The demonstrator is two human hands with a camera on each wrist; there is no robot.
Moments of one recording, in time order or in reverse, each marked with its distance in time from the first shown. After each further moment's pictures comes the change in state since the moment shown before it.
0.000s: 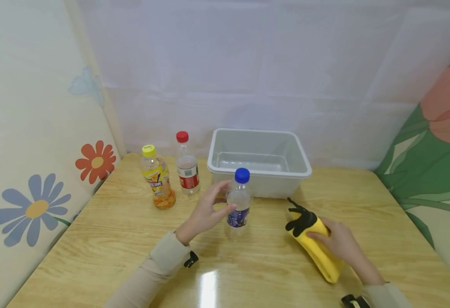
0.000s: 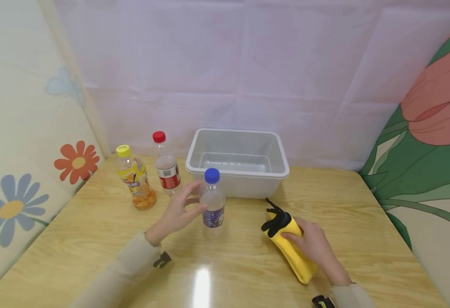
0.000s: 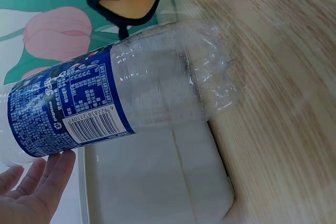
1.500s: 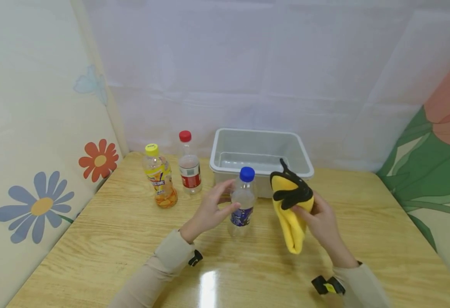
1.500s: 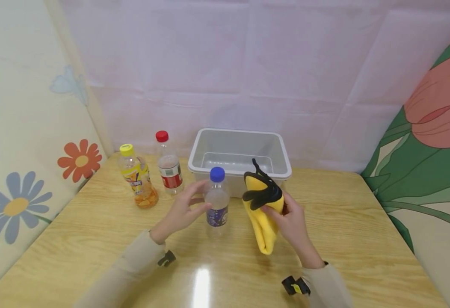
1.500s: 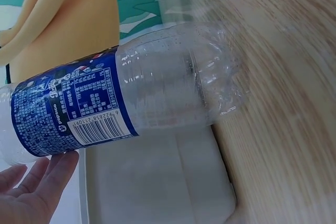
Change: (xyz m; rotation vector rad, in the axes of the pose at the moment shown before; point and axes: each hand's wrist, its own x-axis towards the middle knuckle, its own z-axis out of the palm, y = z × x) left_hand 0.005 0.022 0.002 0.042 -0.004 0.018; right_hand 0.034 -0.069 0.003 0.676 0.355 -0.111
